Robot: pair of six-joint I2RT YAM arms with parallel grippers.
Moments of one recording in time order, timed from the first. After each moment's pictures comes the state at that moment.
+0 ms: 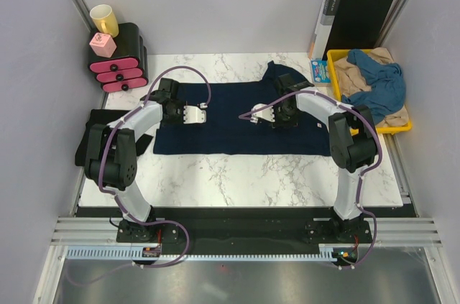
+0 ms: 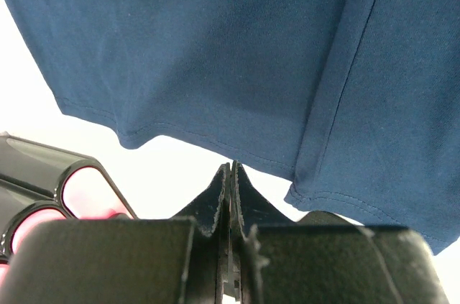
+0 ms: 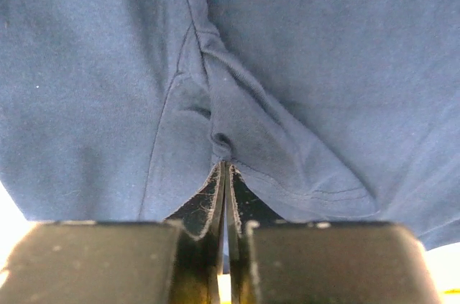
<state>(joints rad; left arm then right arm) -0.20 1.74 1.17 -0.53 0.00 1.38 0.37 1.99 1.46 -0.81 -0.12 -1.24</state>
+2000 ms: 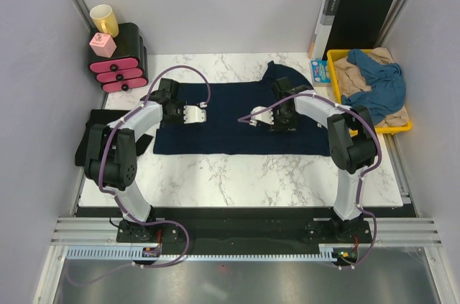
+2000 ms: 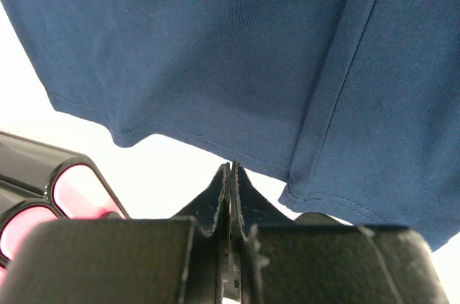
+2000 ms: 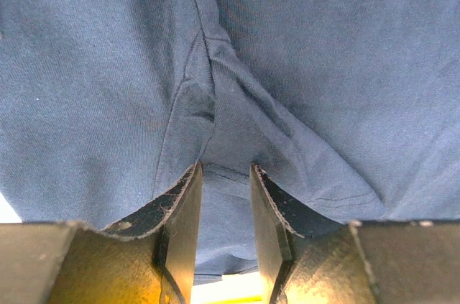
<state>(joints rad) -0.20 1.74 1.17 -0.53 0.00 1.35 0.38 1.98 1.42 -0.77 -0.07 -1.22</state>
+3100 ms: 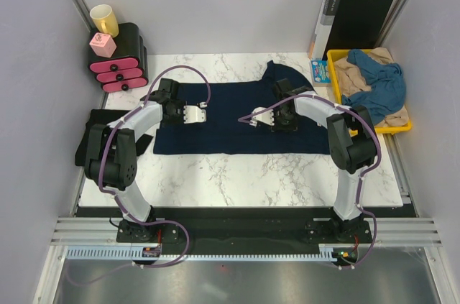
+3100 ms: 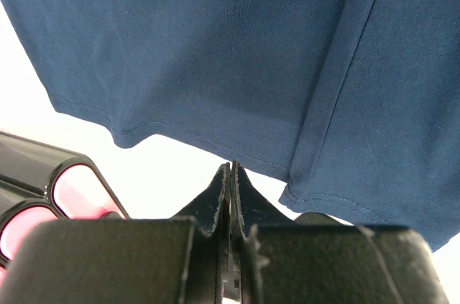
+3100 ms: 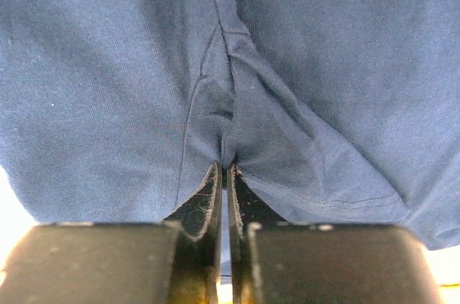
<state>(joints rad) -0.20 1.74 1.17 -0.53 0.00 1.35 0.38 1.98 1.39 -0.76 -0.06 -1.17</state>
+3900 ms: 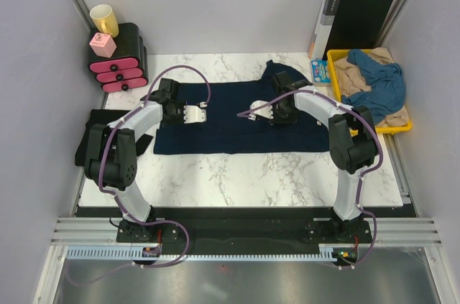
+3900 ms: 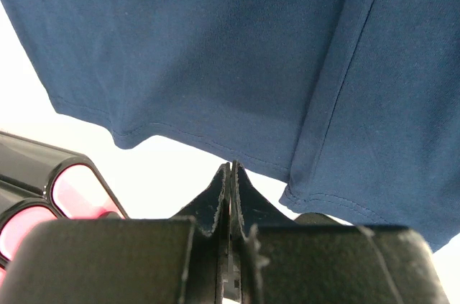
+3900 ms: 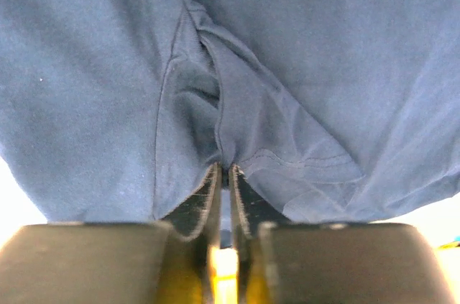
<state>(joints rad) -0.20 1.74 1.17 -0.53 0.00 1.35 0.39 1.98 1.49 -0.81 -0.03 -1.20</state>
